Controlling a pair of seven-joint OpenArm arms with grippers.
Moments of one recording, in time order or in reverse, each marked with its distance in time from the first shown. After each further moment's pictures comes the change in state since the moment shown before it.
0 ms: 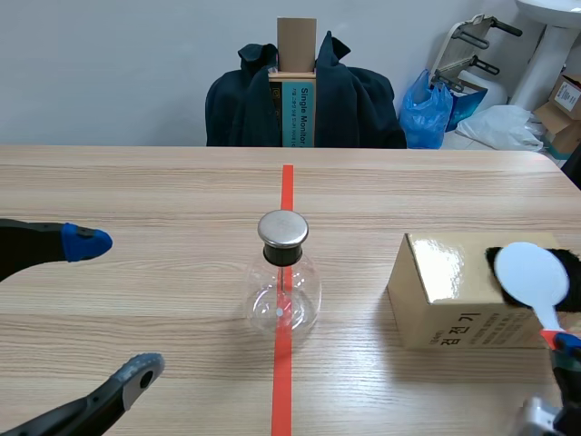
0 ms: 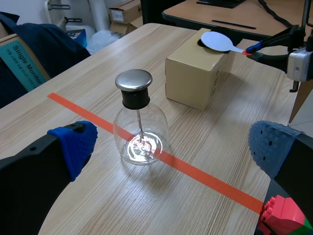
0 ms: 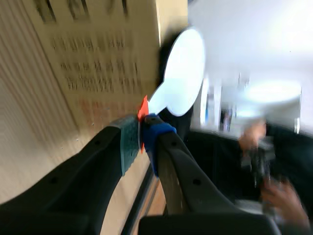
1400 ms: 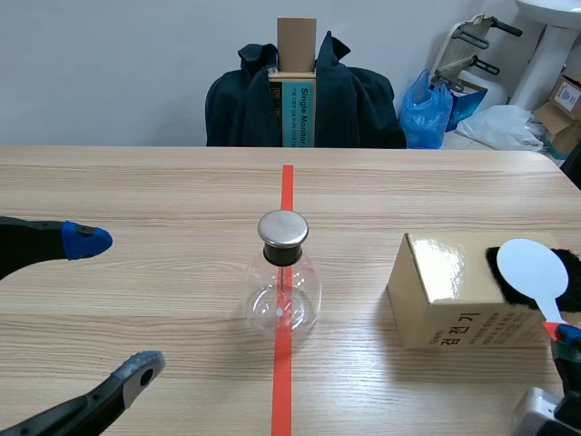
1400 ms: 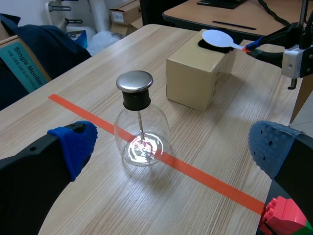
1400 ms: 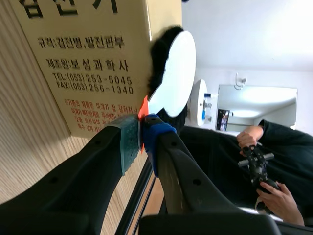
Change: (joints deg) left arm -0.3 0.0 0.0 0.0 0.0 0.0 0.0; right arm 0.8 0.8 0.4 0.5 -0.8 0.9 6.1
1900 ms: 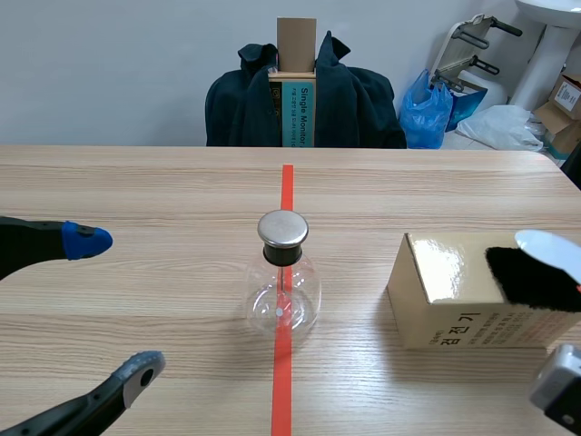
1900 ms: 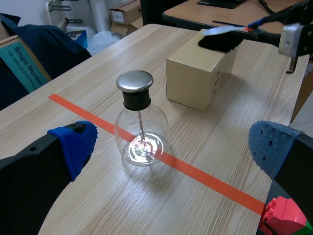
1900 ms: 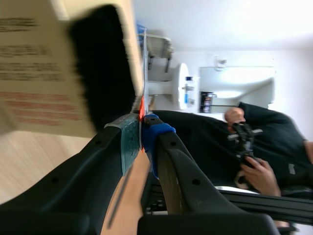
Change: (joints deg) left arm 0.0 0.0 0.0 0.0 0.0 0.0 0.0; right arm -2.9 0.0 2.0 9.6 2.6 0.4 -4.0
